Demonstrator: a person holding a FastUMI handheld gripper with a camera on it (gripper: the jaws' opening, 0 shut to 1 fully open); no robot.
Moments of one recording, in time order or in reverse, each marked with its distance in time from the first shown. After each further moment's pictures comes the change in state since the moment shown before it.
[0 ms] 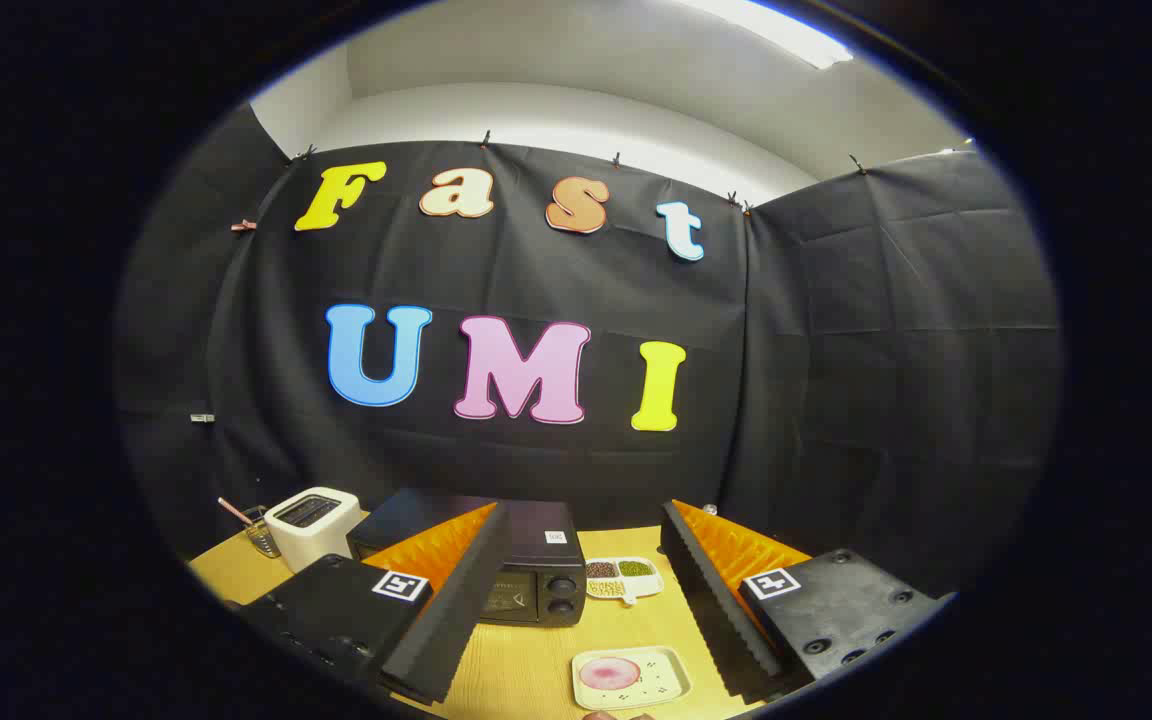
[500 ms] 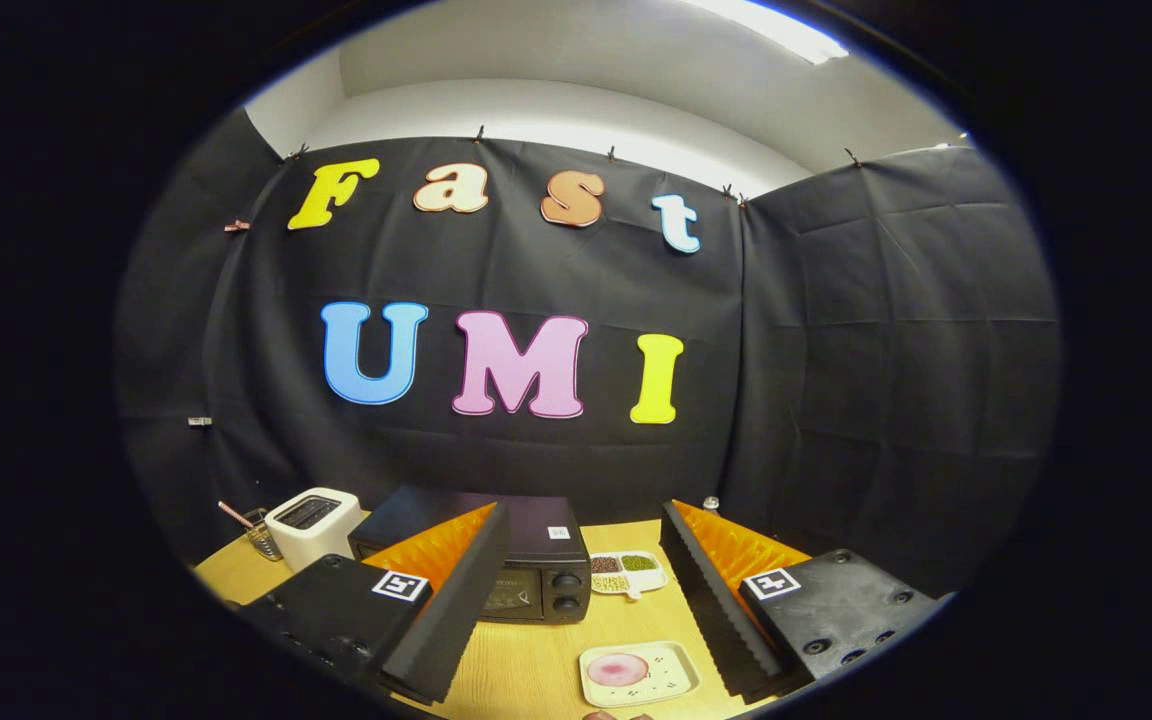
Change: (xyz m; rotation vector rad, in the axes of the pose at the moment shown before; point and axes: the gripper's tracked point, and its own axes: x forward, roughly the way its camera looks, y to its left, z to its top) arm 0.004 0.007 -0.004 0.014 0.027 -0.007
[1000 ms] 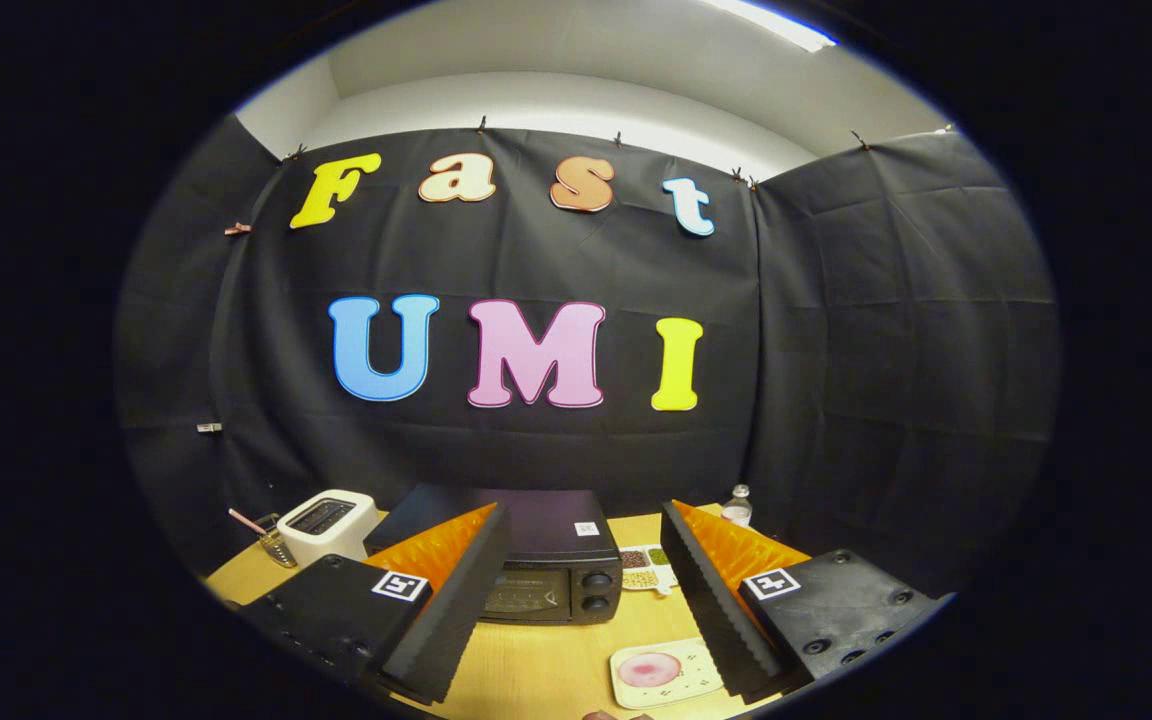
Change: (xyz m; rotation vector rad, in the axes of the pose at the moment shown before) arm 0.028 0.033 -0.014 0.050 0.042 0.048
